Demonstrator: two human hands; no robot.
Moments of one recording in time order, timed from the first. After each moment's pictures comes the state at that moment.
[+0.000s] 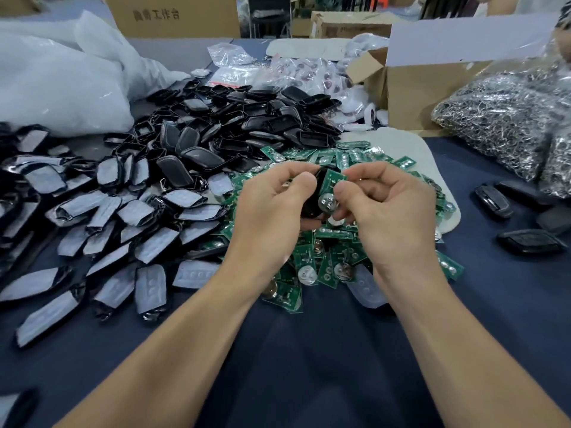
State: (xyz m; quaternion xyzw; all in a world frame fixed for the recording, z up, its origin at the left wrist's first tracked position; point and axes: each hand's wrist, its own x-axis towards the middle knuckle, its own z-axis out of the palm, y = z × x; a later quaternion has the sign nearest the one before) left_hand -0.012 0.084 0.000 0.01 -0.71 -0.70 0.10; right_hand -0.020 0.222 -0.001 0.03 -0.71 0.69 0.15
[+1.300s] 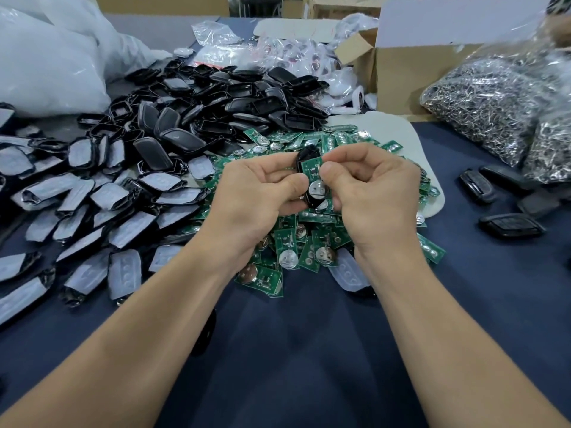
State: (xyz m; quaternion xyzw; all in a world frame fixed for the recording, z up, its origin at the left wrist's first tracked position) left_hand -0.019 0.083 -0.006 0.01 -0.67 -0.74 0.02; right_hand -0.028 0.226 -0.007 0.03 -0.71 0.68 0.17
